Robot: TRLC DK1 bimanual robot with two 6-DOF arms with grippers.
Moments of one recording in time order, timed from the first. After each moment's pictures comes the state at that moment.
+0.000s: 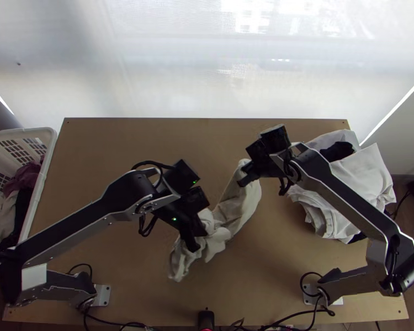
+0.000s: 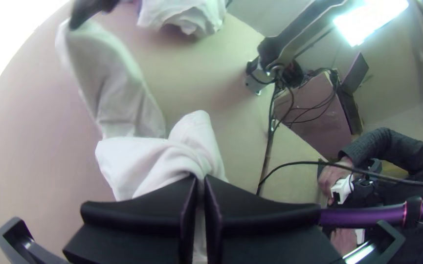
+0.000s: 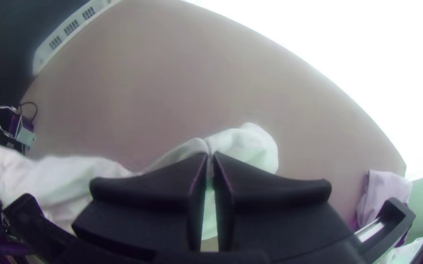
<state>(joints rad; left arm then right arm) -0.91 1.55 1.61 -1.15 0.44 0.10 0.55 1.56 1.36 -0.69 -0.12 -0.12</state>
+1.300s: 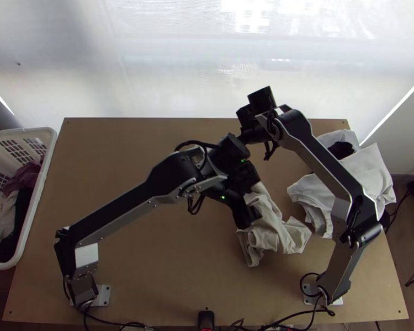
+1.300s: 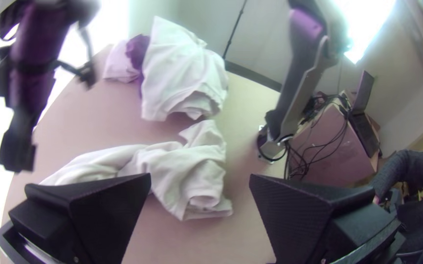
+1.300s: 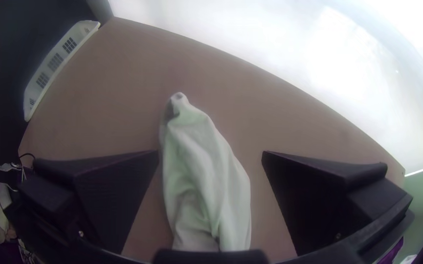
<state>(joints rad) -0.99 1.90 2.19 -1.09 0.33 0.11 0.50 1.91 1.90 -0.88 -0.12 -0.03</state>
